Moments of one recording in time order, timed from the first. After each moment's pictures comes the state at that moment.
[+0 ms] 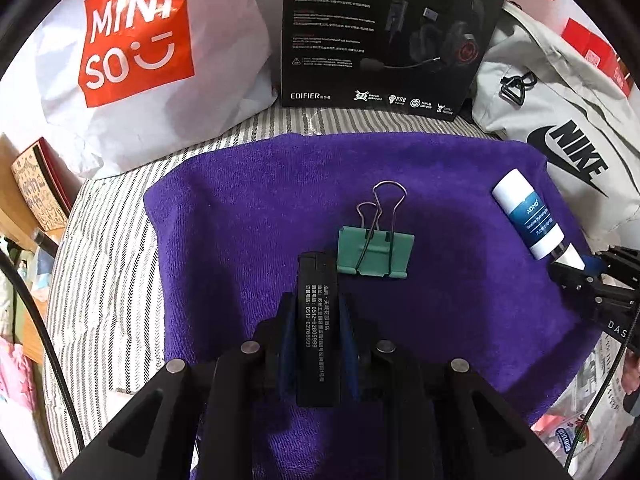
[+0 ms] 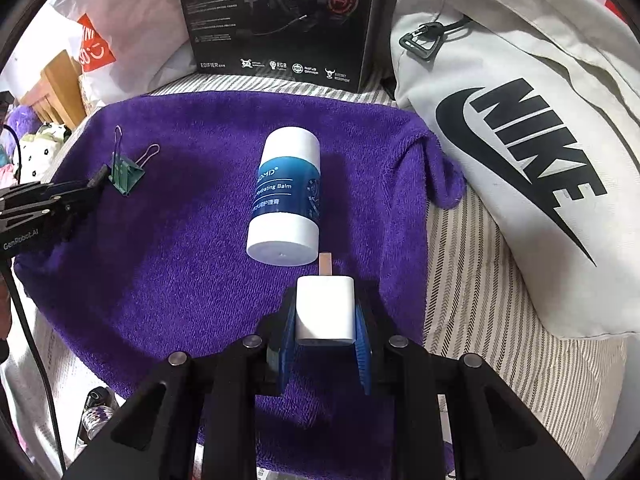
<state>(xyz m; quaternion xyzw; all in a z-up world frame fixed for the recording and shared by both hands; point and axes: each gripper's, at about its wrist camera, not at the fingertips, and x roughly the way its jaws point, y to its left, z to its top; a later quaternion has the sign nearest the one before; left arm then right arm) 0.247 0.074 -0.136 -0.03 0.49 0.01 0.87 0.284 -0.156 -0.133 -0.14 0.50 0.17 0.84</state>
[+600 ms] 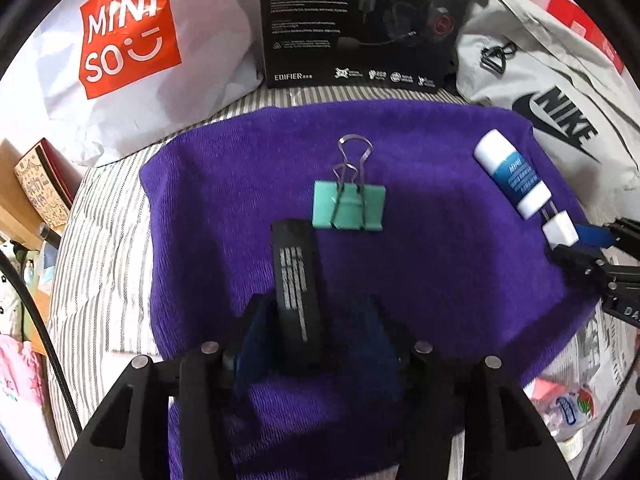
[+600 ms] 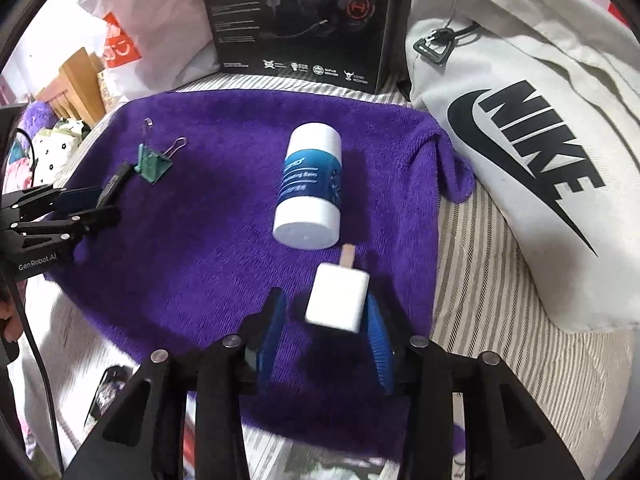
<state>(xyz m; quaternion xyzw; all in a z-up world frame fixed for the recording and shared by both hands) 0.221 0.058 -0.138 -0.01 0.51 0.01 0.86 0.265 -0.160 -0.123 -0.13 0.50 0.20 0.83</state>
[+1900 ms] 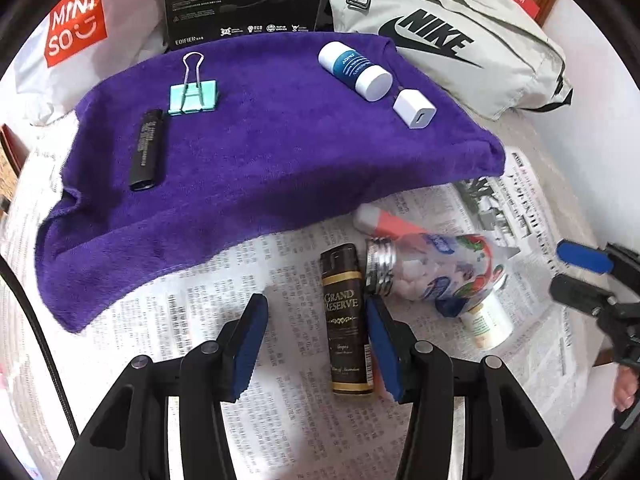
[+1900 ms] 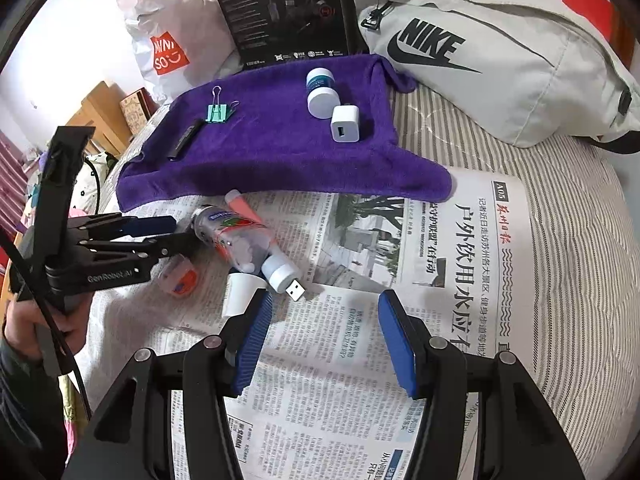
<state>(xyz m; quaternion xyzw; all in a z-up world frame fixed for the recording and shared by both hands) 0.113 -0.021 -0.142 -0.02 0.53 -0.09 0.84 0.098 -0.237 -0.099 -0.02 0.51 0.19 0.84</state>
